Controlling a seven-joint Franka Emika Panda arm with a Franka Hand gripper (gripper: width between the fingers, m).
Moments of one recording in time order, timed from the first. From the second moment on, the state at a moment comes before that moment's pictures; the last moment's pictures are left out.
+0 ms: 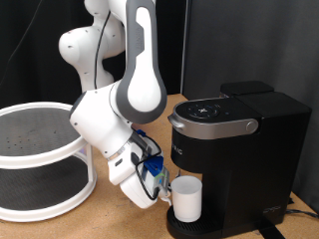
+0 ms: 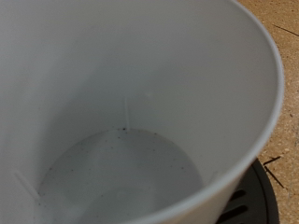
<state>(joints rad) 0.55 0.31 -0.56 -2.46 1.64 2.33 -1.75</state>
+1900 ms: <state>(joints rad) 0.48 -0.01 -0.71 -2.63 1.35 2.28 -1.69</state>
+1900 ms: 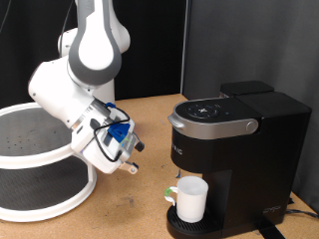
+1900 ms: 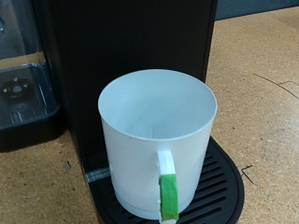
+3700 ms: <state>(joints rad) 0.38 -0.55 -0.59 -2.65 0.97 2.24 -1.21</state>
